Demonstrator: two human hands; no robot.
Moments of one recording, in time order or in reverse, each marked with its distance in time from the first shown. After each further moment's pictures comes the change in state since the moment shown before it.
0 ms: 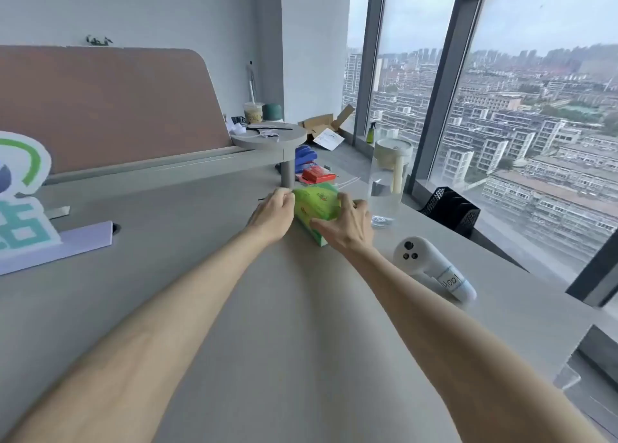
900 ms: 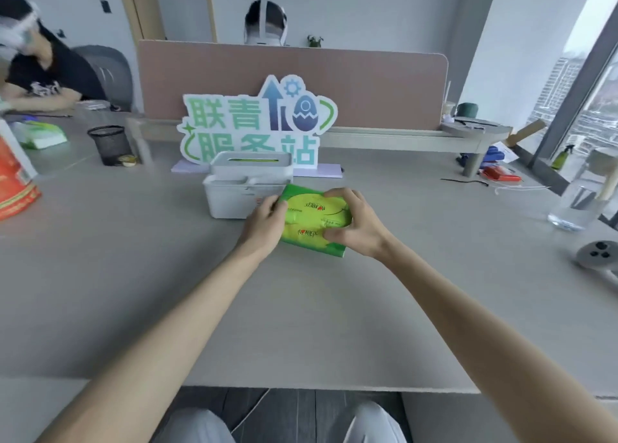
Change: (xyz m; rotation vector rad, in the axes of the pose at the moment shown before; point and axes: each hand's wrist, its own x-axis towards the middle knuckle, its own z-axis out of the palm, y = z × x) left_hand -0.340 -0.141 -0.211 -0.217 0.544 -0.349; right_hand -0.271 -0.182 0.060 0.327 -0.700 -0.665
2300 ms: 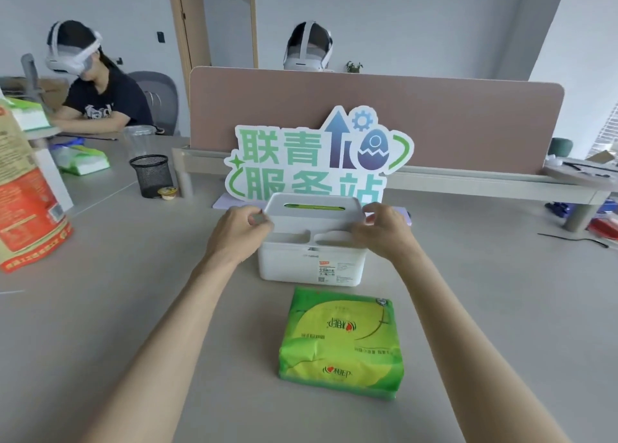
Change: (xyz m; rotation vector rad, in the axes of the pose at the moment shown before) left_hand 0.145 -0.073 -0.124 0.306 0.173 -0.010; right_hand 0.157 -0.044 0.063 -0.149 0.127 0.231
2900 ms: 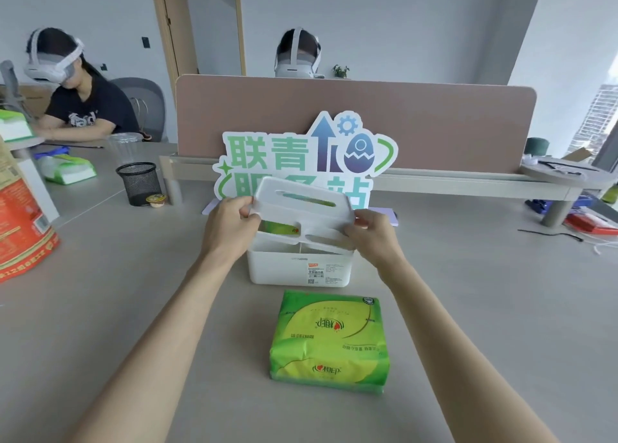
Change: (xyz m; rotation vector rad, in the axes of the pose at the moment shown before) left_hand 0.002 0.019 -0.003 -0.055 0.119 0.121; right_hand -0.008 0.009 0.007 0.394 0.051 -0.007
